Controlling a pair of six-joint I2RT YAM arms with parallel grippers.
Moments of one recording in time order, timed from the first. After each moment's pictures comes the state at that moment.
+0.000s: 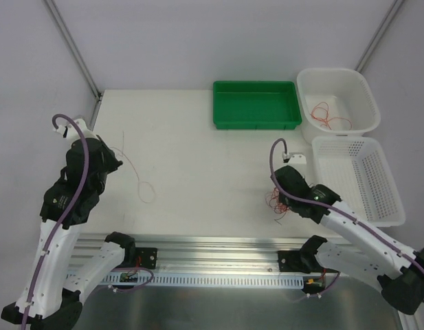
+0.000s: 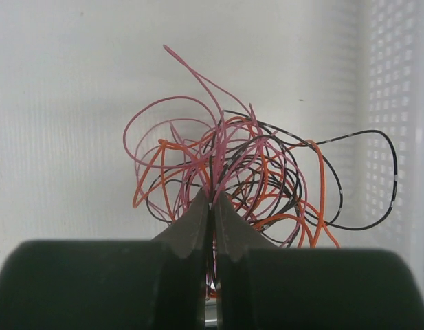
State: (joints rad) left arm -0.30 0.74 1.17 -0.91 -0.47 -0.52; right arm 0.79 0.93 0.73 -0.82 0.57 0.57
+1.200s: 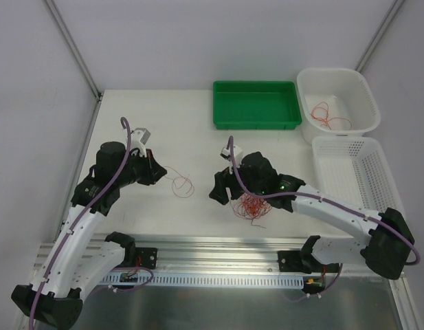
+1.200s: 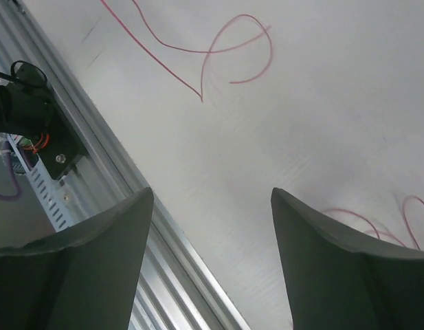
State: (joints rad) left arm -0.29 0.77 0.87 -0.64 0.33 -0.30; right arm 0.92 1.17 0.83 -0.22 -0.16 0.31
